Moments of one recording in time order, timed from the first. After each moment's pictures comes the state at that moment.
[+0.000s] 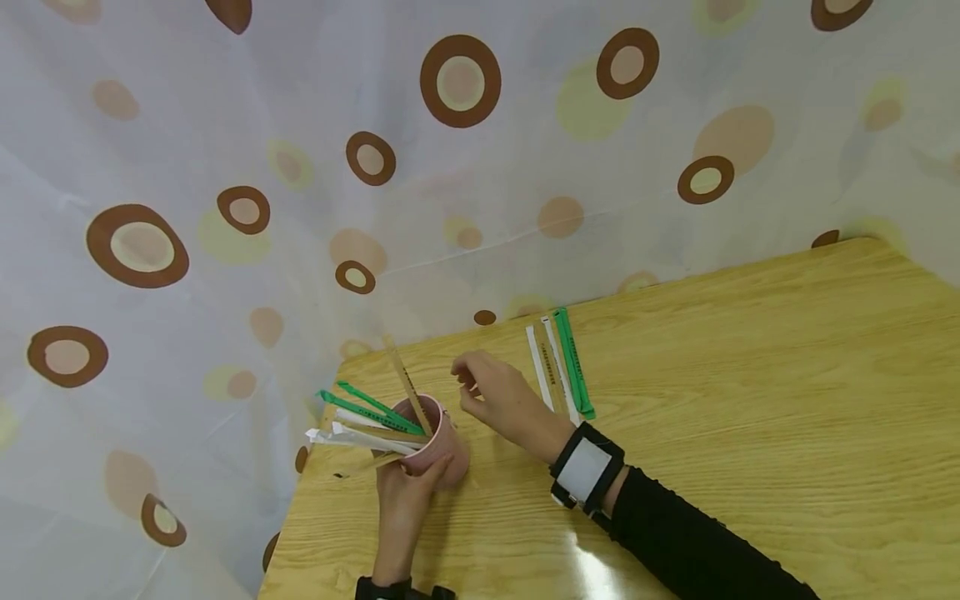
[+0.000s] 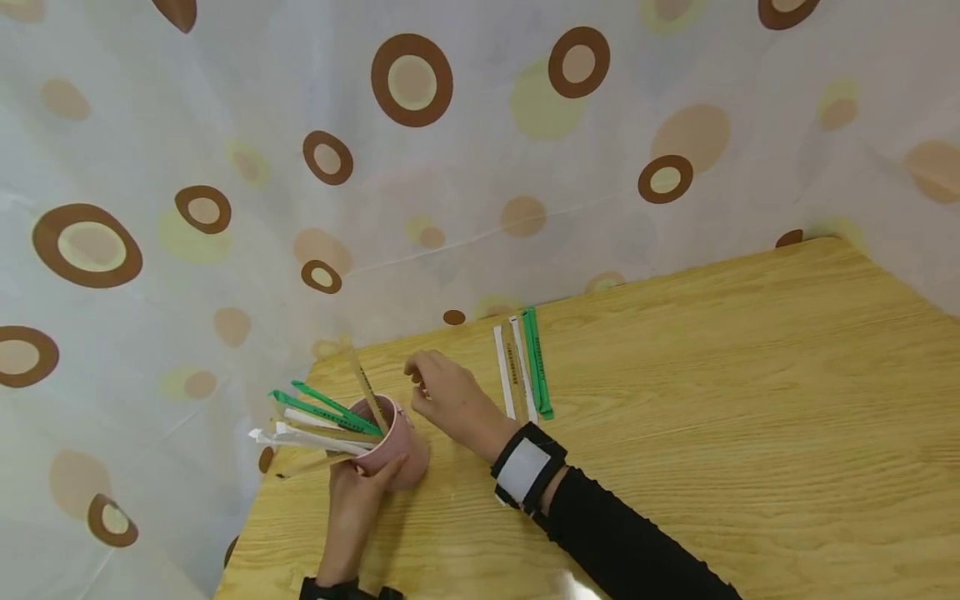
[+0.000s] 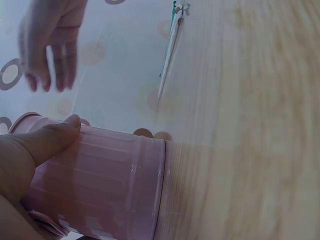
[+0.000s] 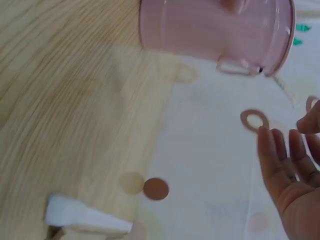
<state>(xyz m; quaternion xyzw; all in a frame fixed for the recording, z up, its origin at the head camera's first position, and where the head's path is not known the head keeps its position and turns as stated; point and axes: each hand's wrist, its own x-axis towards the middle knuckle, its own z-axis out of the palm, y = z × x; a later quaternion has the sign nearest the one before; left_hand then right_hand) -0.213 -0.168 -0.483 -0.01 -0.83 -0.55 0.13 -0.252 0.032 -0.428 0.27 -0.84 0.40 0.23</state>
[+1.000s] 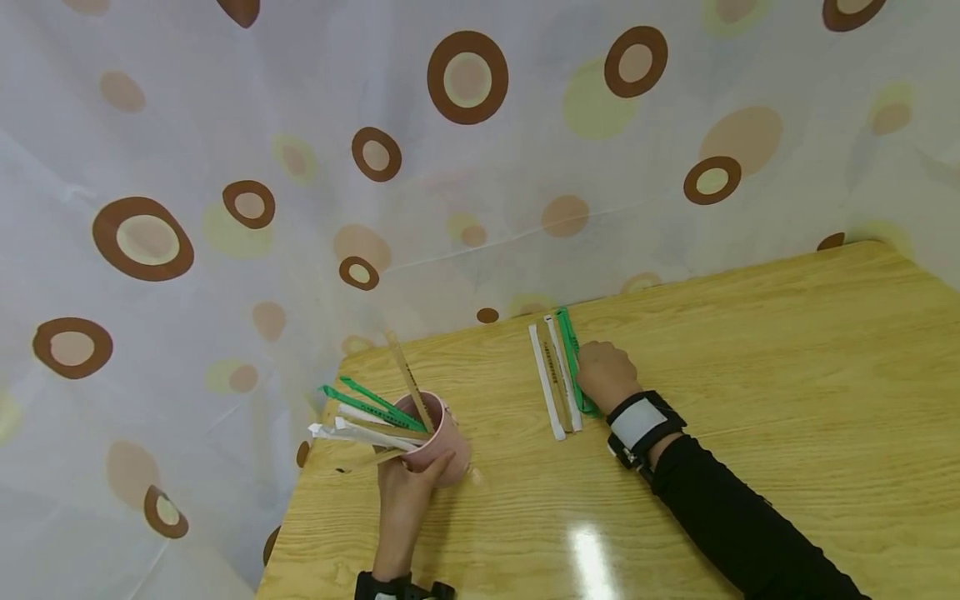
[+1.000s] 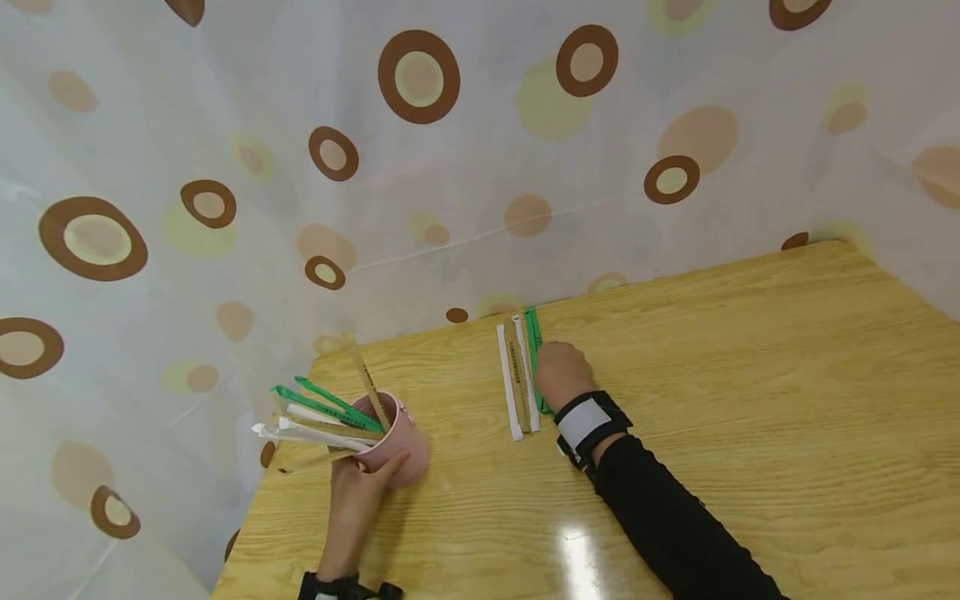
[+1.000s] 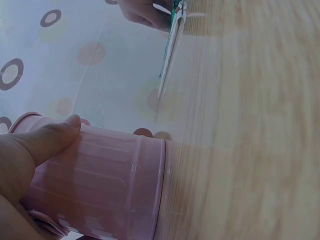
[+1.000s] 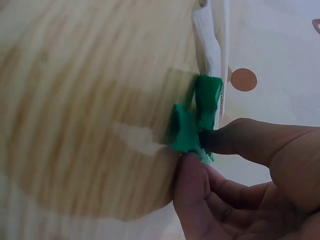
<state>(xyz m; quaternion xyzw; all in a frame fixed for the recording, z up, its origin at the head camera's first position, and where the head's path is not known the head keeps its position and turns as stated) -0.215 -0.169 -0.484 -0.01 -0.81 -0.57 0.12 -0.280 0.142 -0.463 -0.05 -0.96 0.28 0.00</state>
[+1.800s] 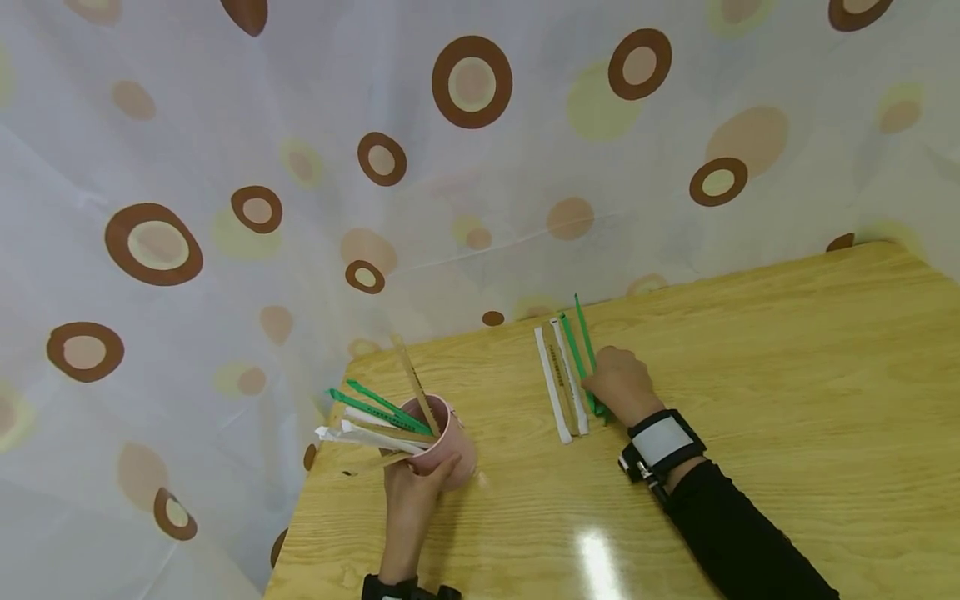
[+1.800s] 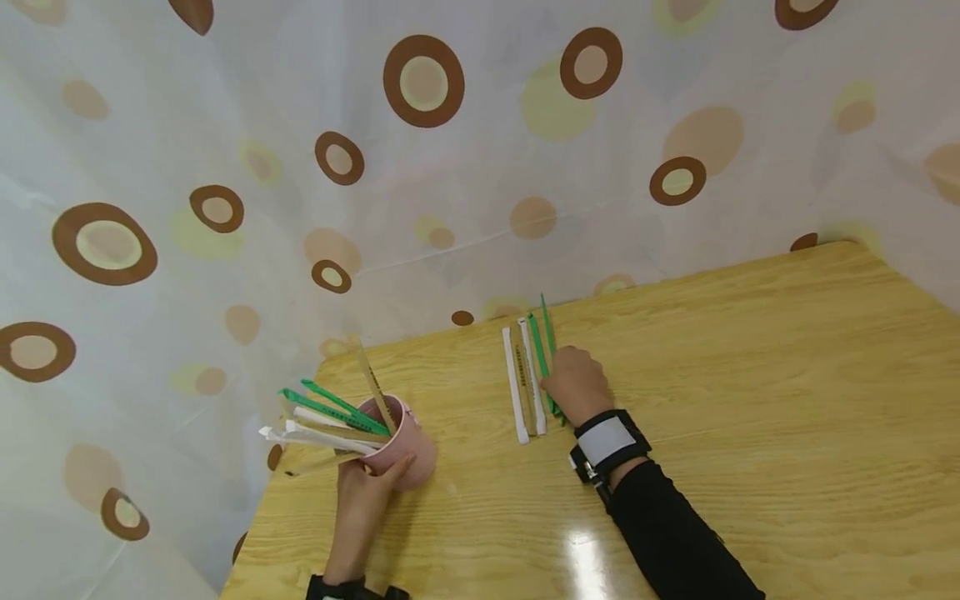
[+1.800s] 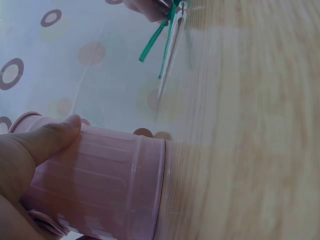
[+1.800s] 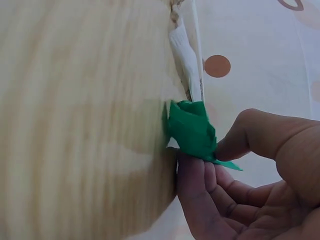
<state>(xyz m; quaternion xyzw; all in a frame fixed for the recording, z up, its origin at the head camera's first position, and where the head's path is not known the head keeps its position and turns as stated) -0.214 -0.169 -0.484 0.00 -0.81 -0.57 0.13 -0.273 0.151 -0.471 -0.04 -0.93 0.35 0.03</state>
